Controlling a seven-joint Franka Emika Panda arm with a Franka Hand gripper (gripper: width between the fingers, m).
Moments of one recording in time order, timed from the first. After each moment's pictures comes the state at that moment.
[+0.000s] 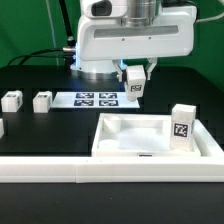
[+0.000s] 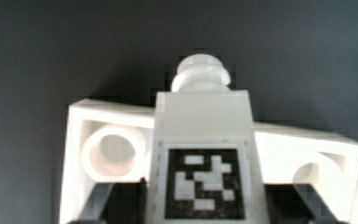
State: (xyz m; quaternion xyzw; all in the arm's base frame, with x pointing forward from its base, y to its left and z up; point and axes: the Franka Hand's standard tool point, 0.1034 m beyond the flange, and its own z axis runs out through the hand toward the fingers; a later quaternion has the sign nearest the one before) arm 0.485 0.043 0.098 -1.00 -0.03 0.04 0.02
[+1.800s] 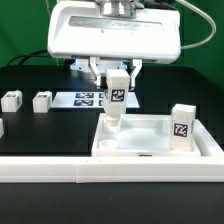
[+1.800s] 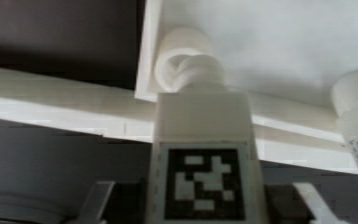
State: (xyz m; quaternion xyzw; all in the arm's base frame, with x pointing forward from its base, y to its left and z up) arm 0.586 0.001 0.113 -0.97 -0.07 -0.21 -0.03
